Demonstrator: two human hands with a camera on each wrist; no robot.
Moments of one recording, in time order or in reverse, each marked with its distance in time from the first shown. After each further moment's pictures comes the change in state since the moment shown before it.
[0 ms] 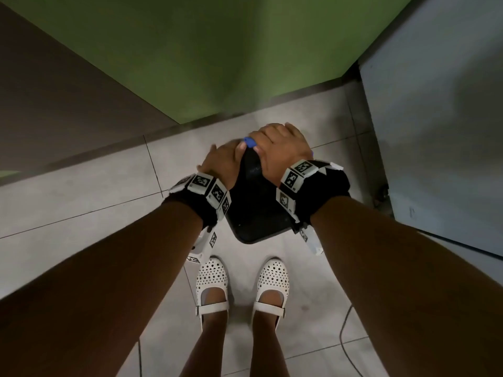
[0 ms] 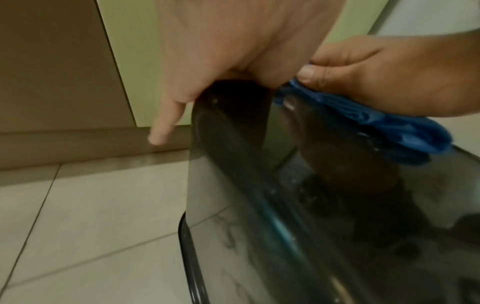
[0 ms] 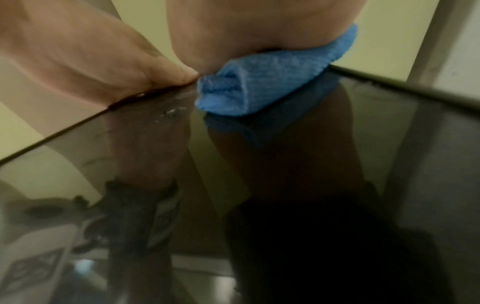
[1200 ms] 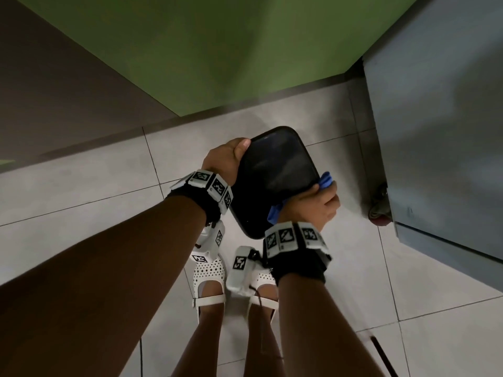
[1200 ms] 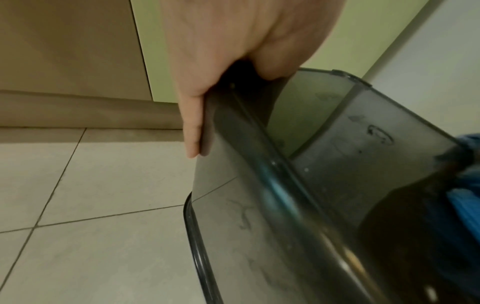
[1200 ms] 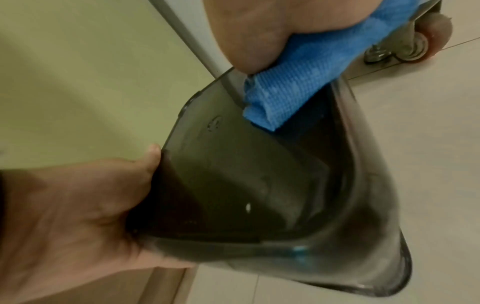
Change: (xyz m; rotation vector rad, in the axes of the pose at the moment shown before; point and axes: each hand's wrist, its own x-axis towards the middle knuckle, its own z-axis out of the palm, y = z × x) left_hand -0.011 0.004 0.001 -0.171 0.006 -0.016; right_hand -0.079 -0.034 0.033 0.538 0.444 1.329
